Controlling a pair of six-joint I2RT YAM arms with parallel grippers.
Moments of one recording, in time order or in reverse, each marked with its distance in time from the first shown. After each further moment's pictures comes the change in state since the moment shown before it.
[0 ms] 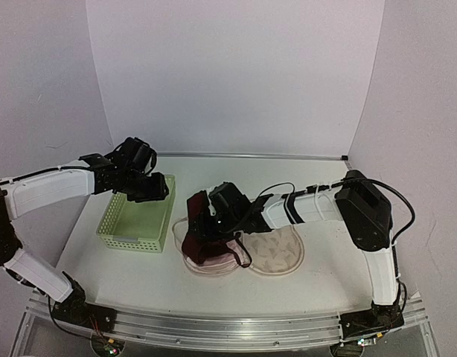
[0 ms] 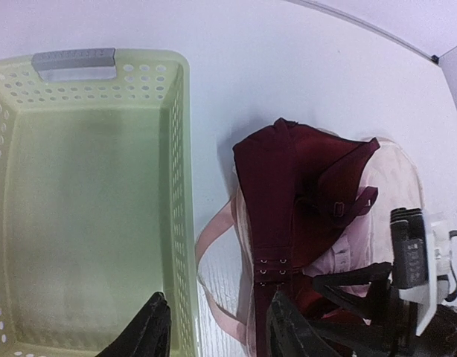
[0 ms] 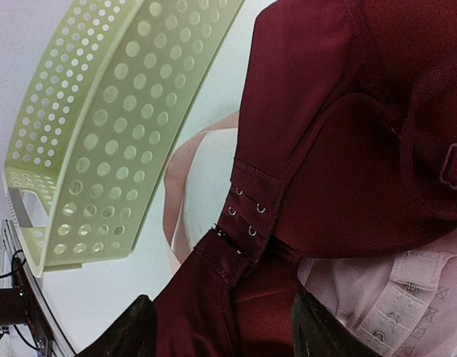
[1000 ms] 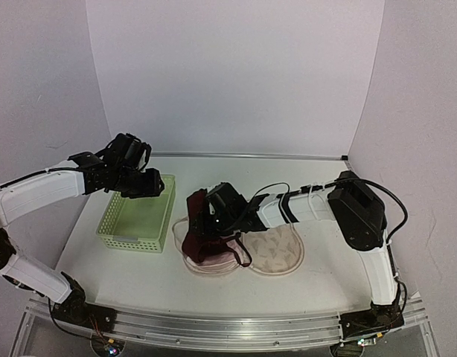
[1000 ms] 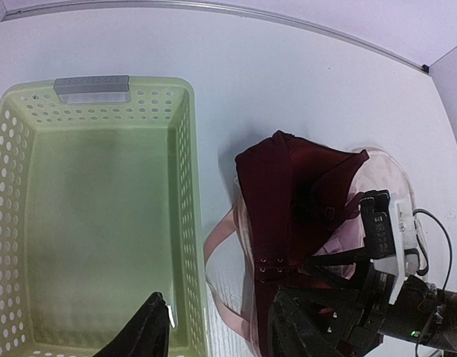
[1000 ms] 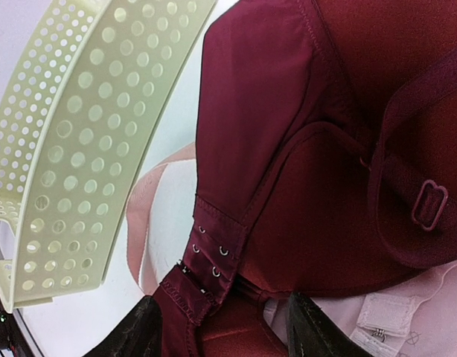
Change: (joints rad) left arm 0.000 -0.092 -0.001 -0.025 -0.032 0.037; right arm -0.015 0.060 0.059 -0.020 0.084 -0.004
